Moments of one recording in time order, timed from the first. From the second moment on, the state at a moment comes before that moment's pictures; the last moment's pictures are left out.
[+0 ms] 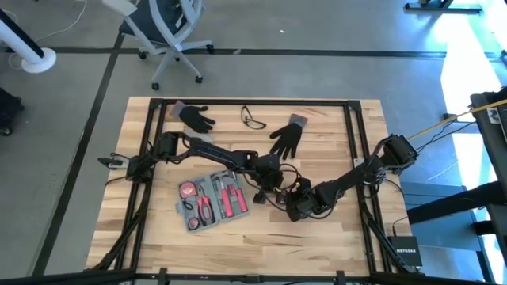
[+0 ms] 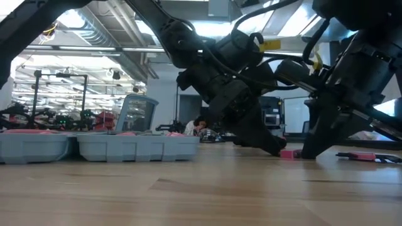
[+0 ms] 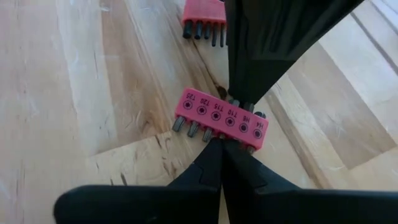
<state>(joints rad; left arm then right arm) 0.00 2.29 1.48 -0.05 0.36 0.23 0.45 1.73 0.80 -0.28 0.37 2.12</state>
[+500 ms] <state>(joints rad) -0.05 2.29 1.48 -0.04 0.28 0.07 0.46 1.73 0.79 -0.26 0.38 2.12</state>
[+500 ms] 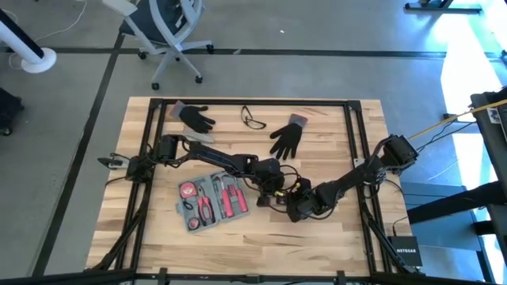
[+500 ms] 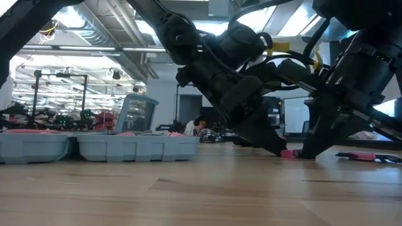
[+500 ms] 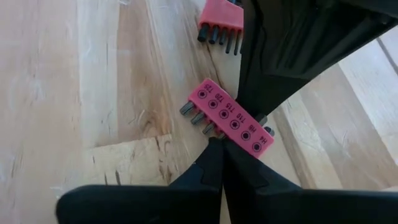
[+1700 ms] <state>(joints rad) 0.07 2.22 1.48 -0.16 0.26 0.25 0.55 1.71 0.80 -0.24 0.38 2.12</state>
